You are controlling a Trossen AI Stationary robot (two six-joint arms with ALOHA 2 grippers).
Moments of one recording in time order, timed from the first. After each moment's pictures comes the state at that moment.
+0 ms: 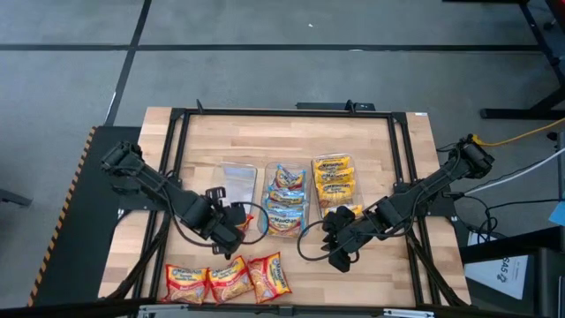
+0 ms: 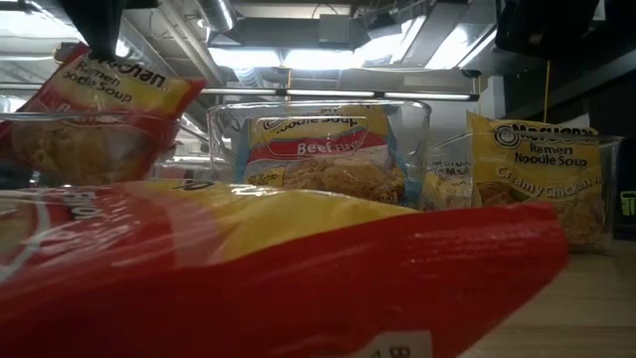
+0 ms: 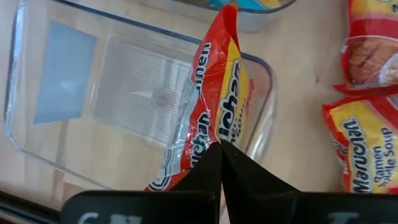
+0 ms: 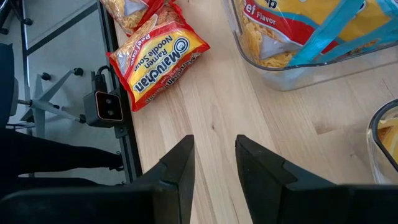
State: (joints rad) left arm -0.54 1.61 1.44 -1.32 -0.26 -0.76; right arm 0.56 1.49 1.12 -0.52 0.14 0.91
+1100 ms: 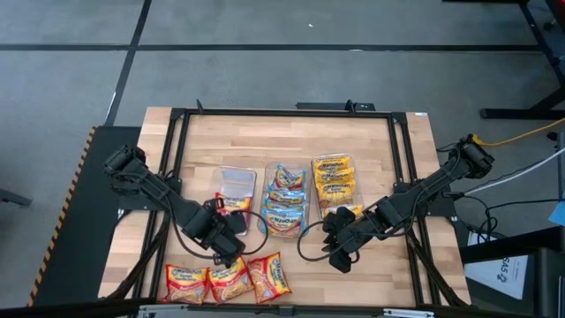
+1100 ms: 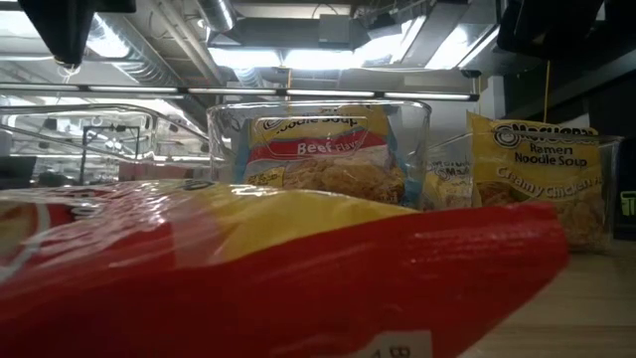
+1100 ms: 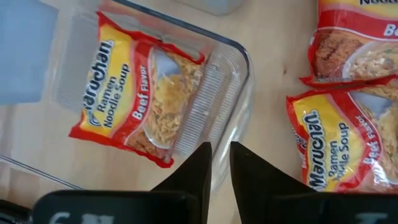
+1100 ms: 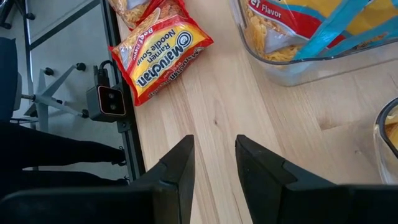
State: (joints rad) left arm -0.59 1.66 1.44 -1.27 -0.18 -0.89; right arm 0.56 1.49 1.12 -0.53 0.11 0.91
